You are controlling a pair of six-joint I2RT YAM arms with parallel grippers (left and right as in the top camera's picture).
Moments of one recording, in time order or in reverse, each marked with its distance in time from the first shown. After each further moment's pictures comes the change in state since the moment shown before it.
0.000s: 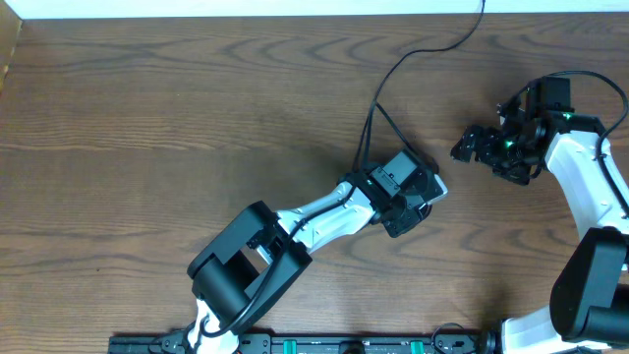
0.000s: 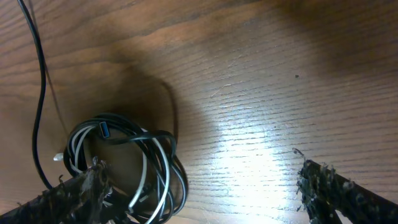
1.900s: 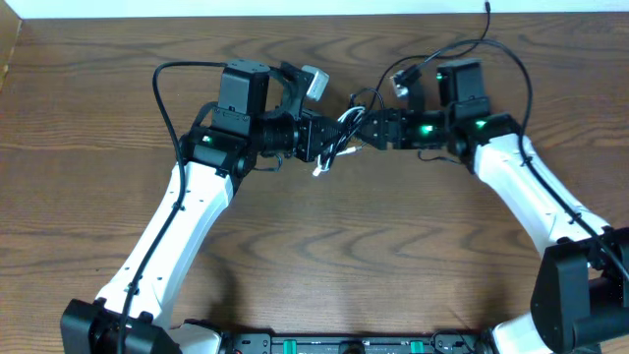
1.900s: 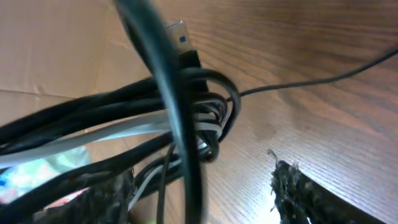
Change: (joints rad) left arm 0.570 -0.509 -0.001 -0.159 0.515 -0.373; right arm 0.388 0.000 0.001 0.476 -0.451 0.147
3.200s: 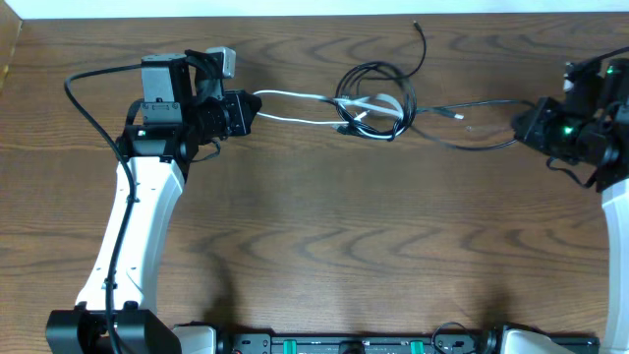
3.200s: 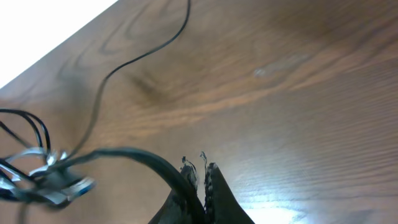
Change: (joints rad) left arm 0.304 0.000 0.000 -0.047 -0.239 0.029; right arm -0.443 -0.338 0.192 -0.615 0.407 -0.066
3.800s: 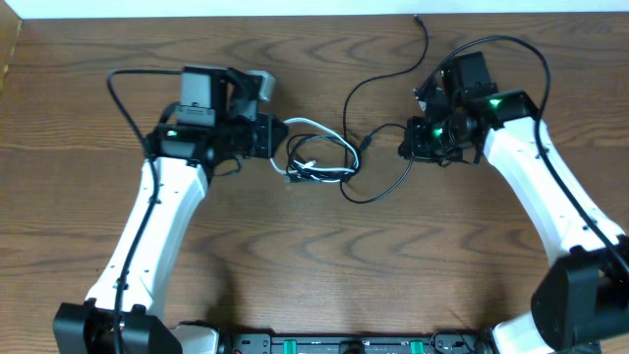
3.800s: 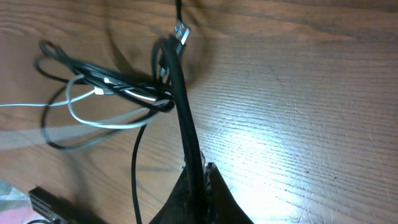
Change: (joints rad) left arm -0.143 0.003 -0.002 -0.156 -0.072 0.099; right arm 0.421 0.340 0.000 0.039 -0.037 -0.011
